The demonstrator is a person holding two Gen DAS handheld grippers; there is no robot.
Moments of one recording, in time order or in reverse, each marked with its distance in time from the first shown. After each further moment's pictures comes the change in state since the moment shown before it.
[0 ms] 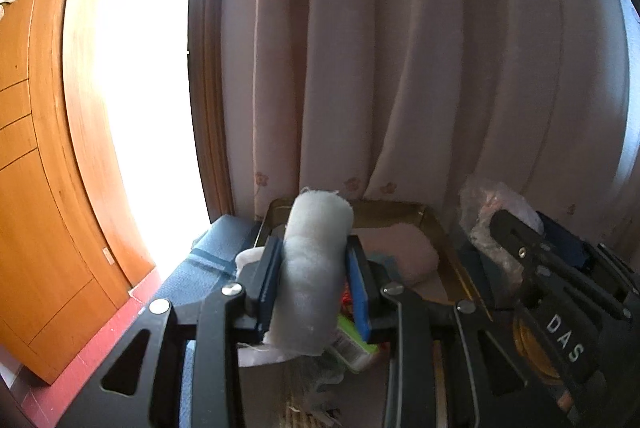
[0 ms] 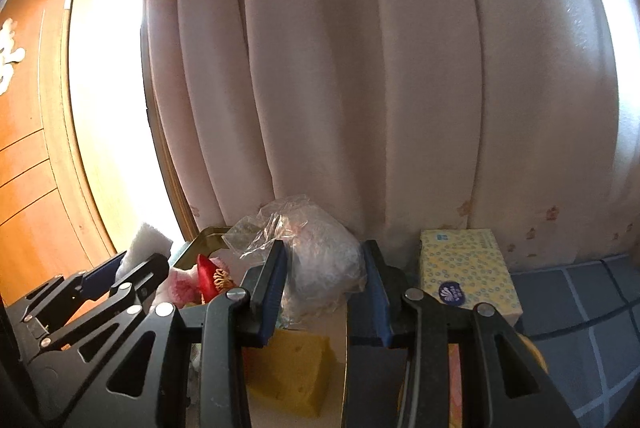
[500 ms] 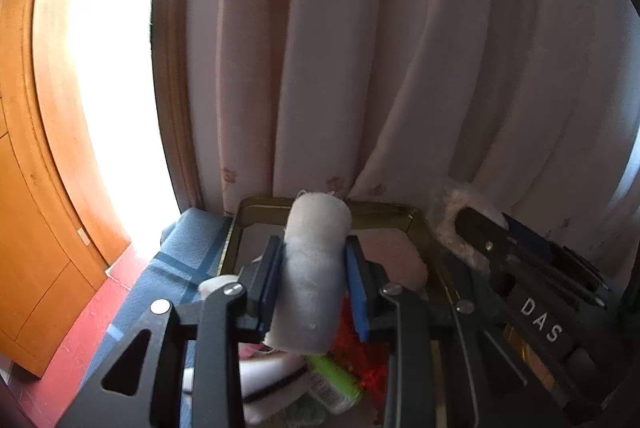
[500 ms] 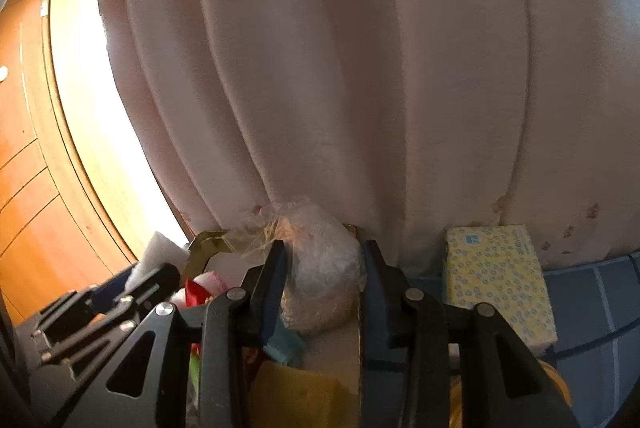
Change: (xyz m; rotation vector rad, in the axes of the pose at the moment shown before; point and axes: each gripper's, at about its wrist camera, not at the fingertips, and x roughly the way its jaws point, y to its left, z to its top) left arm 0.045 0.000 0.040 -0.031 0.157 -0.093; right arm 0.059 -0.010 0.031 0.066 0.145 0.050
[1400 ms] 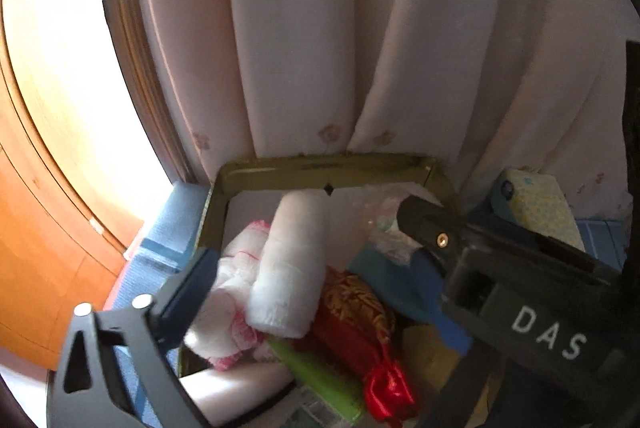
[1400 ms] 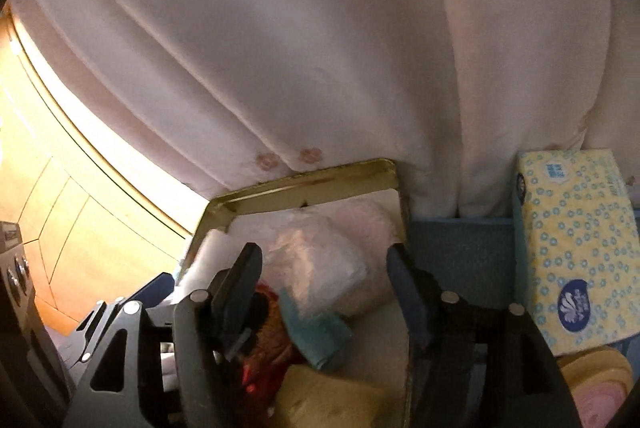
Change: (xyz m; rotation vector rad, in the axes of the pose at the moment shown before) left arm 0.040 -0.024 0.006 0.100 0.163 0.079; right arm 0.069 -0.018 0.005 0.178 0.297 0.182
